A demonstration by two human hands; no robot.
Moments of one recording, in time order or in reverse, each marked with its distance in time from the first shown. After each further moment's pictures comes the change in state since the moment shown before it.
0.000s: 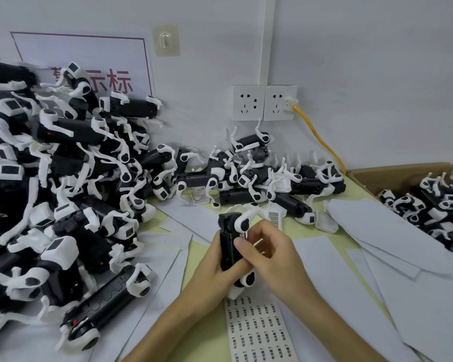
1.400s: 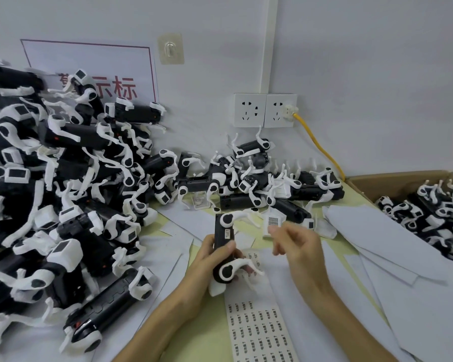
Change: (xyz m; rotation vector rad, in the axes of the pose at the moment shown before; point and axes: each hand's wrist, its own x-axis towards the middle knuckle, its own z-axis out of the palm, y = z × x) left_hand 0.007 0.001 -0.015 -0.362 0.049 -0.279; right_hand 0.011 0.006 -0.027 0.071 0.181 -0.131
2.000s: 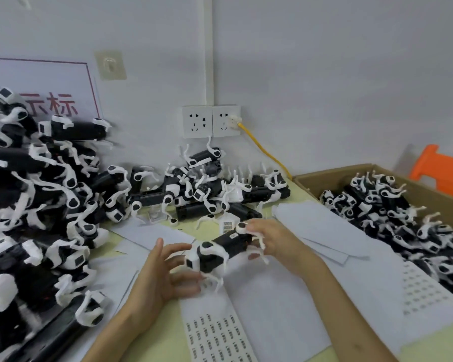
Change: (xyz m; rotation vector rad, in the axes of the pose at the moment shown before) left_hand 0.010 -0.002 -0.012 -0.050 -0.015 -0.060; right_hand 0.036 0.013 -0.070 0.167 -0.241 0.496
